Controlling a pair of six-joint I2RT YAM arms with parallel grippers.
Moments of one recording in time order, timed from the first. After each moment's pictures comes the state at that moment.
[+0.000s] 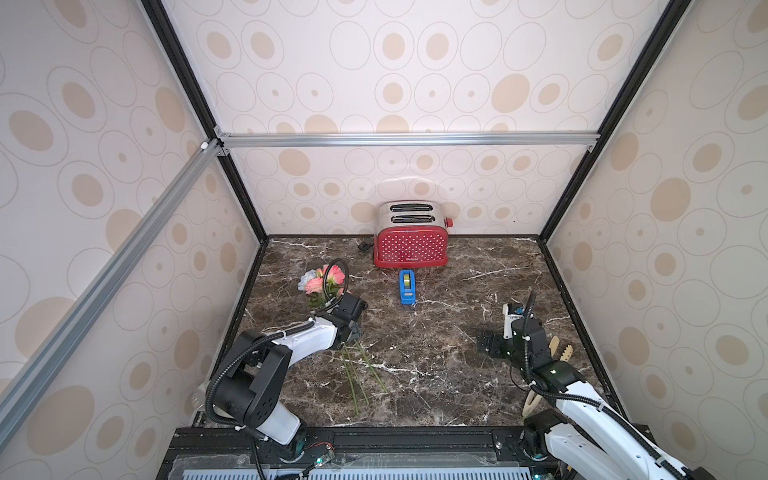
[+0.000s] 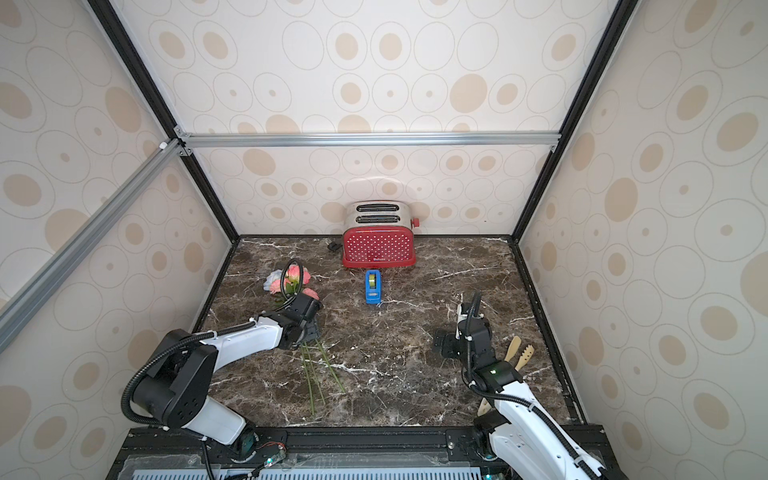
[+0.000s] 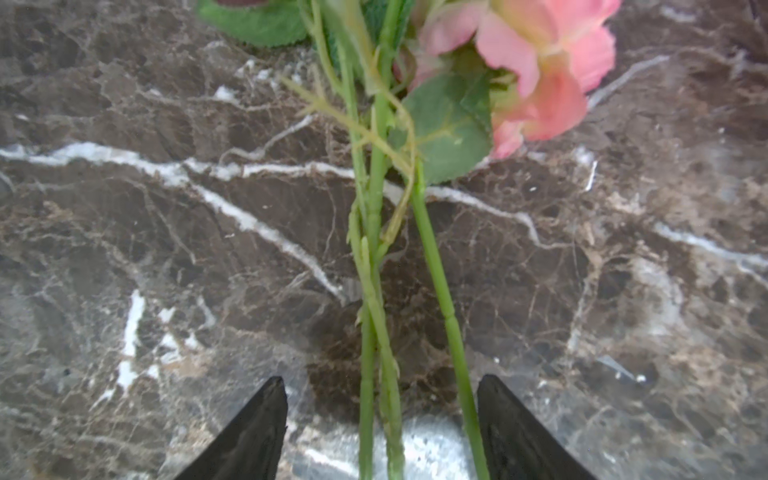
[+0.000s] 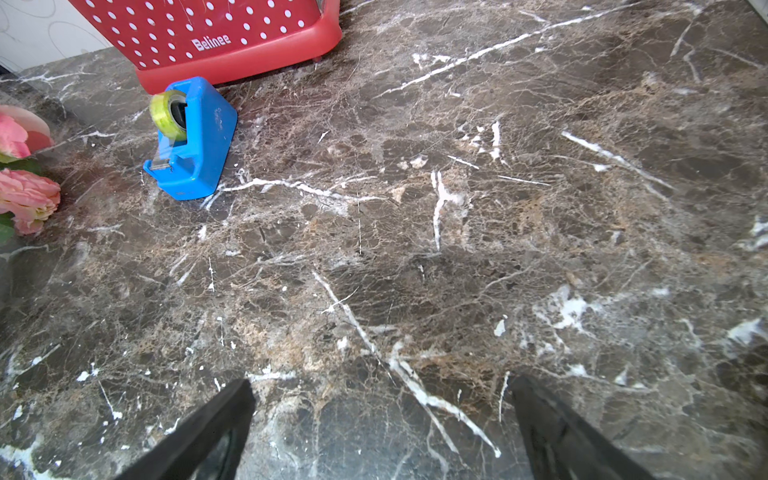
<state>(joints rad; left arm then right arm) -0.47 1.56 0.78 -0.39 -0.39 -0.74 0.34 0.77 0.40 -0.29 0.13 0.37</state>
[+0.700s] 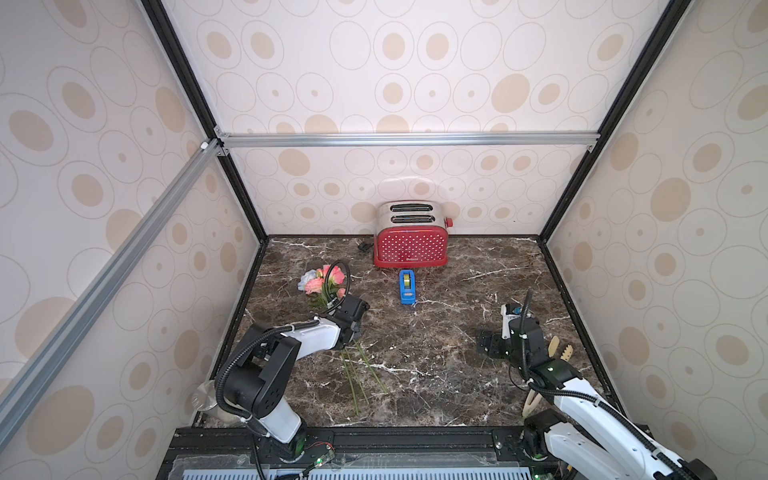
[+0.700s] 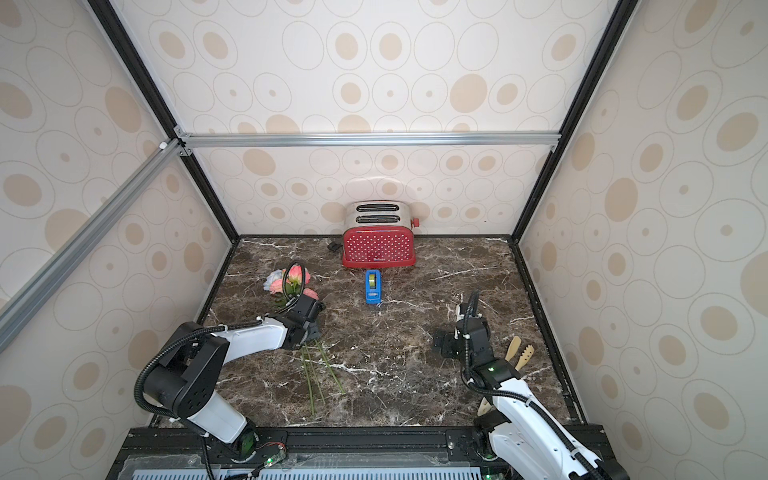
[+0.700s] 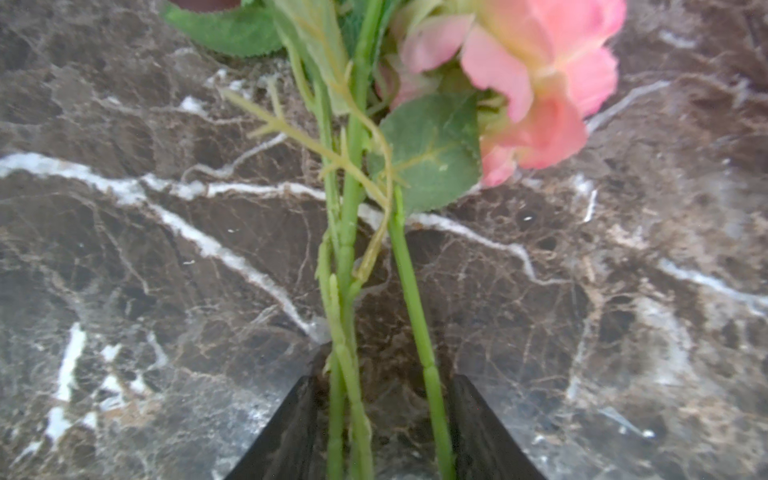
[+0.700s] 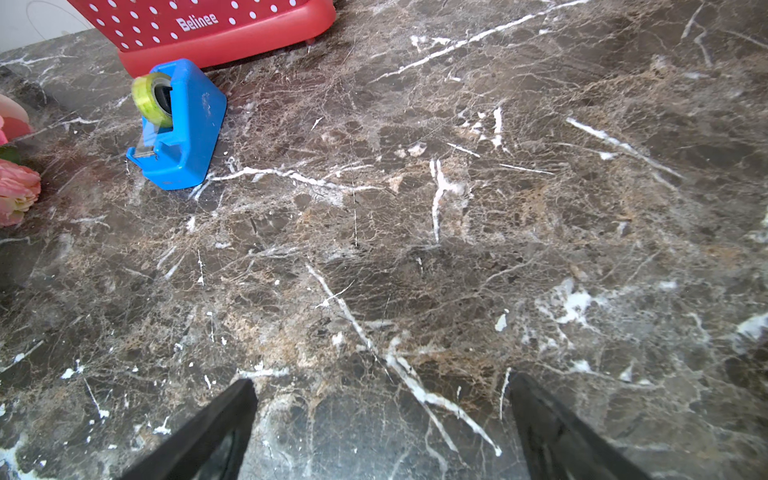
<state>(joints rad) -0.47 1.62 0.74 -0.26 -0.42 -0.76 0.34 0.81 0.40 -0.28 0.13 0.37</state>
